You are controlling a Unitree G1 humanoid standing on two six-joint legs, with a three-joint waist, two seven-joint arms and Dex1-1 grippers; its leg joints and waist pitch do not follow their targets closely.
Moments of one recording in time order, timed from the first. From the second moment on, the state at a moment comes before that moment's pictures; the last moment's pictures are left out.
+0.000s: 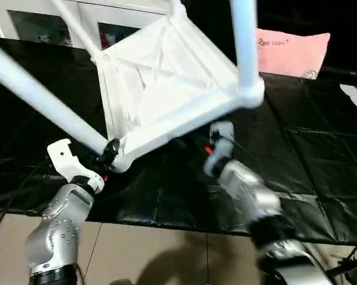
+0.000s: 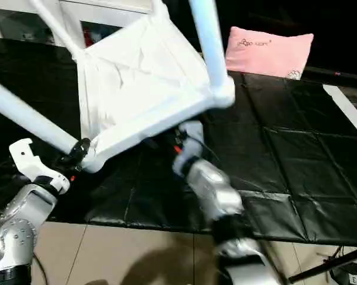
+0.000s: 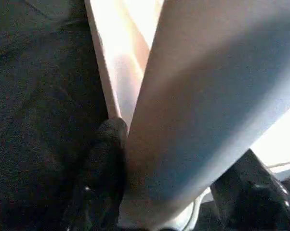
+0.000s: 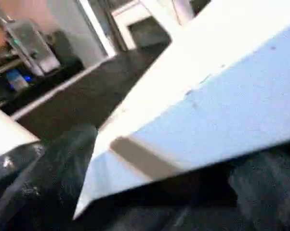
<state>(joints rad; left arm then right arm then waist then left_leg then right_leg) -0.15 0.08 0.32 -0.08 -0.54 0.52 -0.21 -0.56 0.07 -0.05 0.61 0.41 0.19 0.62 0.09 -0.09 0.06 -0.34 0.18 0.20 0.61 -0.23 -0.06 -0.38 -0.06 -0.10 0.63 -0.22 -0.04</state>
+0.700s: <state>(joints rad) -0.15 0.11 0.27 -0.10 -0.52 0.56 -0.22 -0.84 0.14 -0.36 1.00 0.63 0.24 0.51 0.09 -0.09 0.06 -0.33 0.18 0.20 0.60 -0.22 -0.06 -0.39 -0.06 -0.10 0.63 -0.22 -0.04</state>
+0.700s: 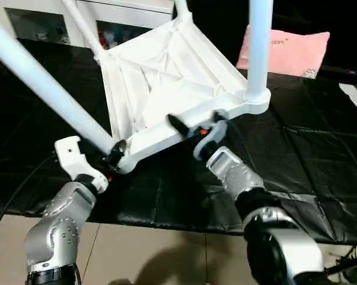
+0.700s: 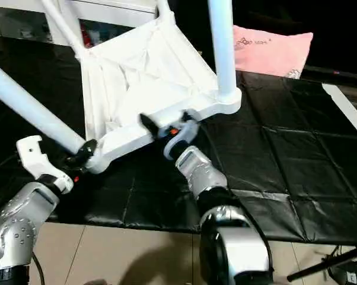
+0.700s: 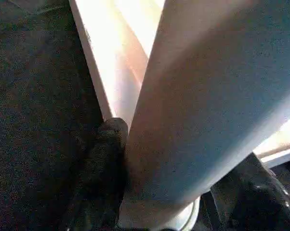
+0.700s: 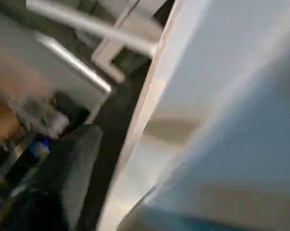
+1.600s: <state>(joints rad) -0.14 0.13 0.26 -0.12 -0.52 0.57 -0.24 -0.91 0.13 -0.47 1.14 0.67 0.21 0.50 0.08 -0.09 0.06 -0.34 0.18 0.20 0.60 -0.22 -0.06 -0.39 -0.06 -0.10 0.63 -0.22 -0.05</state>
